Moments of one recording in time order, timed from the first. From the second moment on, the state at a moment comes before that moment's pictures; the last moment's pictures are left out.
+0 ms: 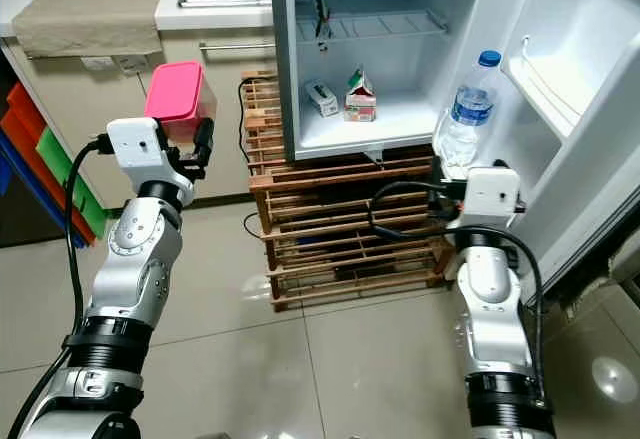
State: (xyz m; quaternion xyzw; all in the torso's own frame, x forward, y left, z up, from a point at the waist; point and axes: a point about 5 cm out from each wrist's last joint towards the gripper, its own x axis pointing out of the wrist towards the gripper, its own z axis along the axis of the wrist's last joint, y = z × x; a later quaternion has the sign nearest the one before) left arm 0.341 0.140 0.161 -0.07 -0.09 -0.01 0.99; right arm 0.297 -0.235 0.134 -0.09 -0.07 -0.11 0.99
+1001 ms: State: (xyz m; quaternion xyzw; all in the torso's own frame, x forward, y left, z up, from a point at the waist) left arm 0.343 0.133 0.157 -0.07 -0.08 -0.02 0.99; right arm 0.291 -0.256 0.123 -0.11 -0.05 -0.18 0.98
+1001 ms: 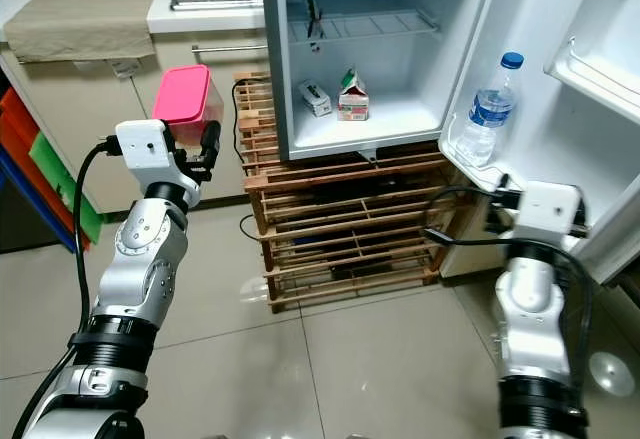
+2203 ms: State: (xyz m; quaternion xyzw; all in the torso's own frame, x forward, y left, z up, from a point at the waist) left arm 0.346 0.107 0.160 -0.06 -0.08 -0.15 0.98; right arm 0.286 -0.185 0.125 -0.06 -0.08 -0.03 0.99
